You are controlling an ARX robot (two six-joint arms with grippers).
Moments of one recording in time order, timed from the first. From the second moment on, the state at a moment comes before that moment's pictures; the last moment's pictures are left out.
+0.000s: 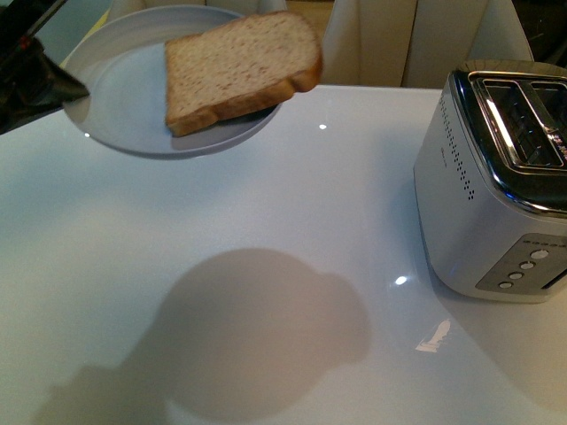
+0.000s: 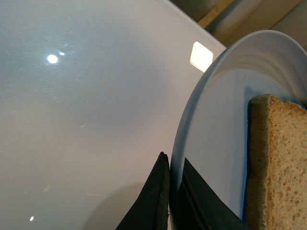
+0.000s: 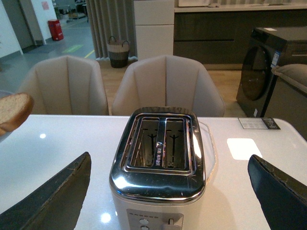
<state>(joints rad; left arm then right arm) -0.07 1.77 0.85 0.27 0.26 -0.57 0.00 0.00 0.02 0.00 0.00 0.00</state>
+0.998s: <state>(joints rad) -0.43 1.60 0.92 0.20 0.16 -0.86 -0.03 0.05 0.06 -0.11 -0.11 0.03</state>
